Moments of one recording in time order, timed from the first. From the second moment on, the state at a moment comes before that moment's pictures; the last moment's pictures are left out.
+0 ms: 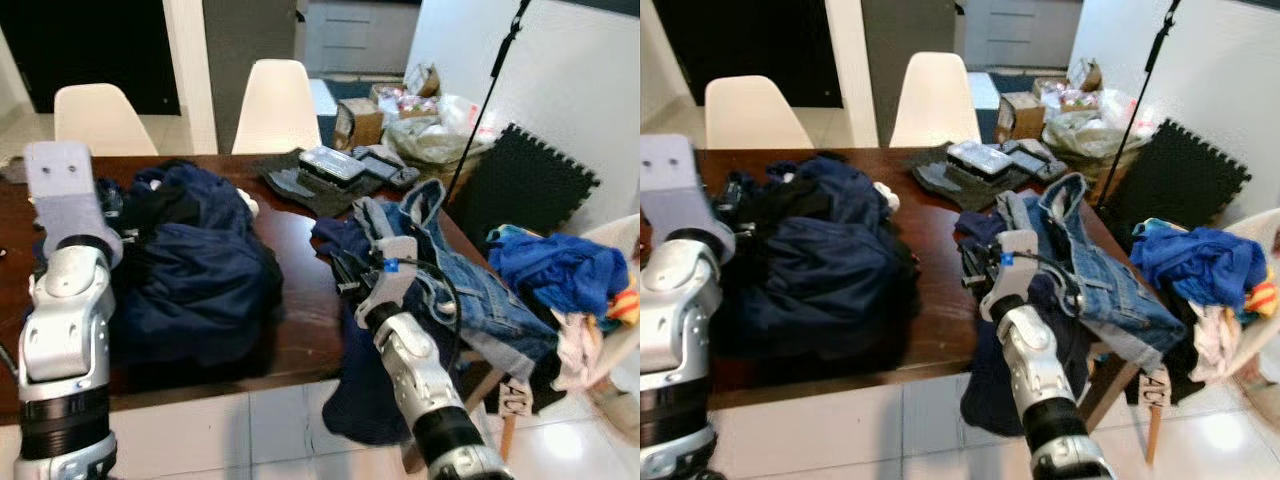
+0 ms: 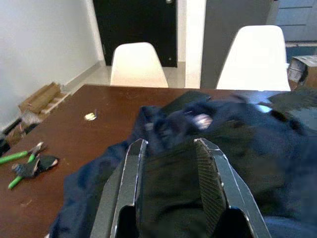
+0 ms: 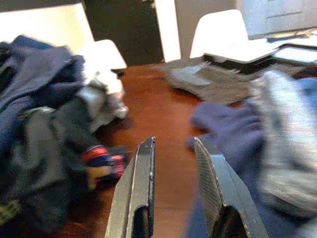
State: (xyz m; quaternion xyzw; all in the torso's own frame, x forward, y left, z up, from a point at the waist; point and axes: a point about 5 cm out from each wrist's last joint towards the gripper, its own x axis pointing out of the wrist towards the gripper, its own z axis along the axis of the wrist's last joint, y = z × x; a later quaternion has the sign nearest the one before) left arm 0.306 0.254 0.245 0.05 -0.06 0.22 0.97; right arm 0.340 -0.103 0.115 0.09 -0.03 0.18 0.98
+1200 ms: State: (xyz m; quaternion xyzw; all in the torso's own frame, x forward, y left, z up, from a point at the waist) left arm 0.321 0.297 0.238 0.02 0.17 0.09 0.98; right arm 0.340 -0.101 0.115 0.10 -0.03 0.19 0.98
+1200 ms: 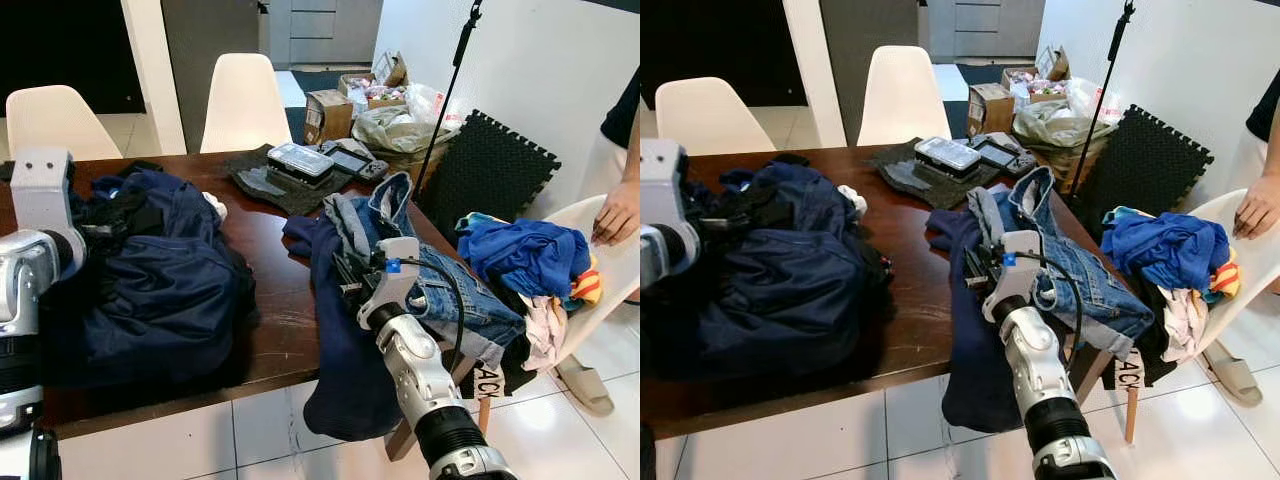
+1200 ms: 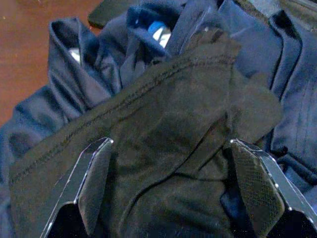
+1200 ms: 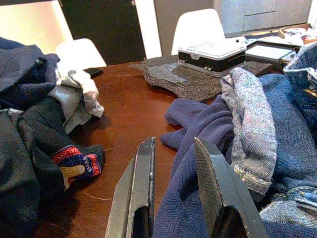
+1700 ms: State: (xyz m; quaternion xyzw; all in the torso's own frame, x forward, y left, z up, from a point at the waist) left arm 0.315 0.294 0.218 0.01 0.22 0.07 0.97; right arm 0.340 -0.101 0.115 0.10 -0.03 0.19 0.98
